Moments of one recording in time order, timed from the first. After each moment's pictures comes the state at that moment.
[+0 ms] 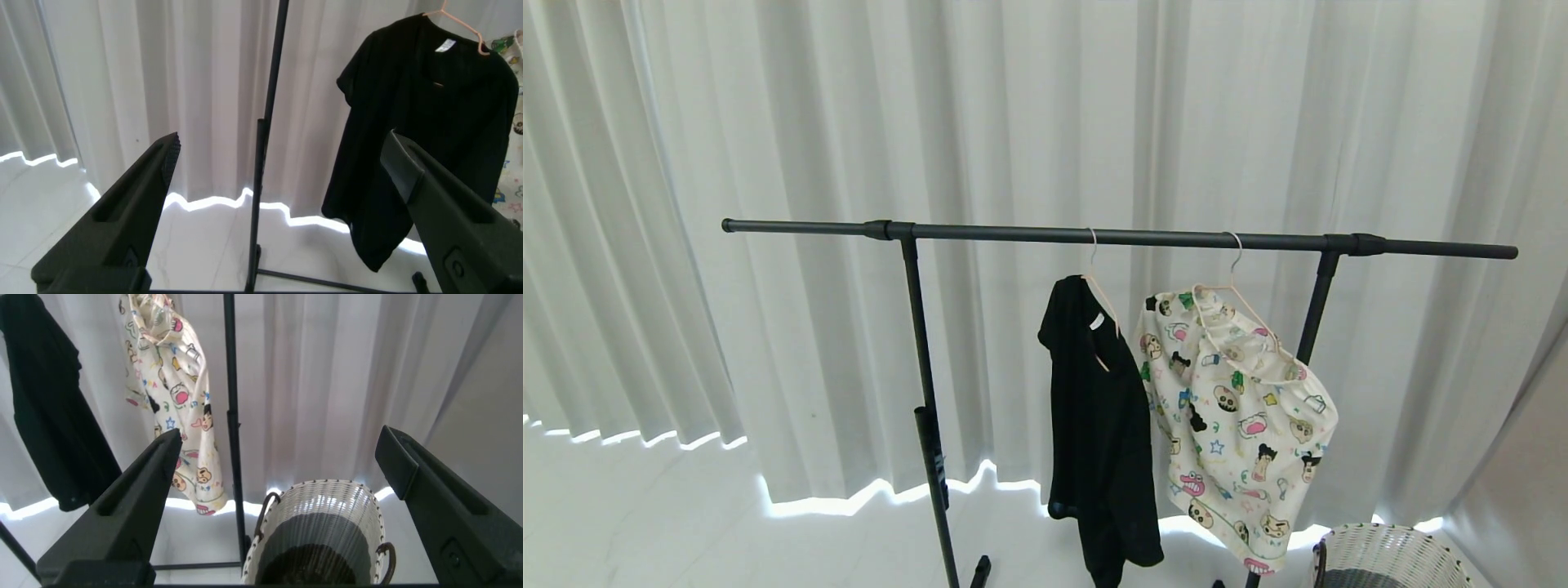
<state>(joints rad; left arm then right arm) 0.00 0.00 0.00 0.01 0.00 -0.02 0.00 0.00 0.00 0.00 -0.06 0.04</state>
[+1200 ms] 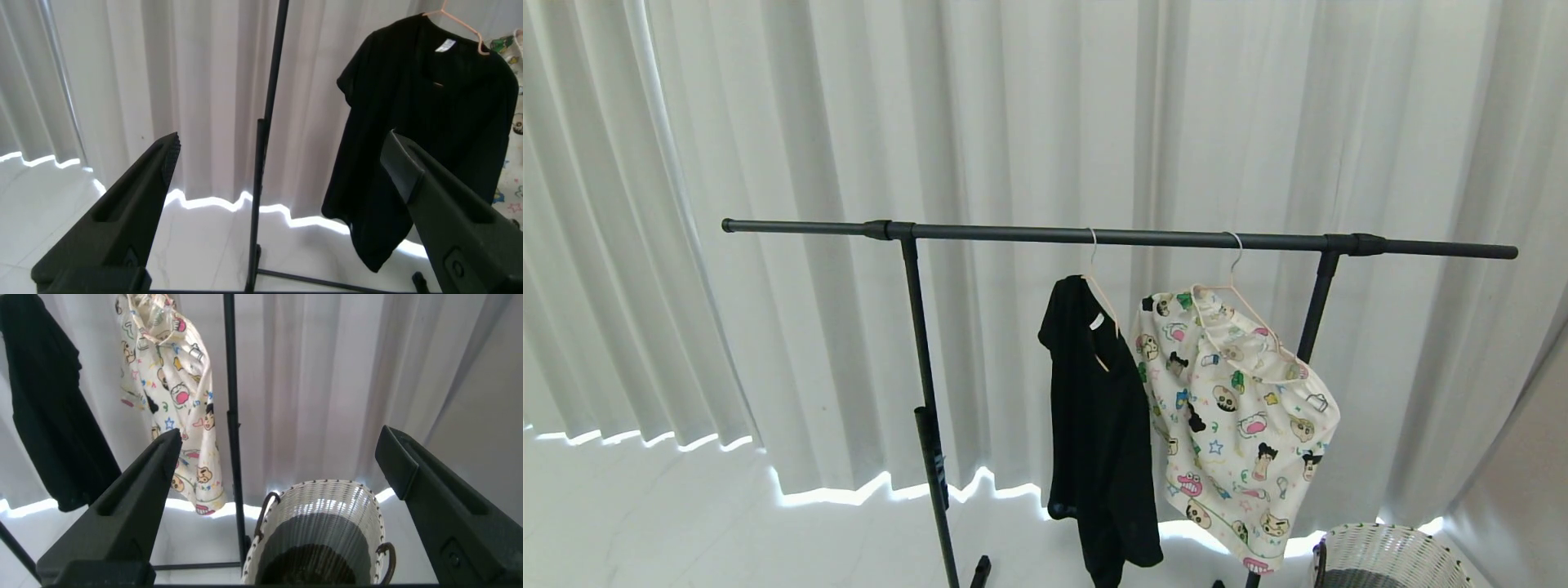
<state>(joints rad) 0.00 0.00 0.00 0.01 0.00 -0.02 0.00 0.00 0.00 0.00 -0.06 0.04</state>
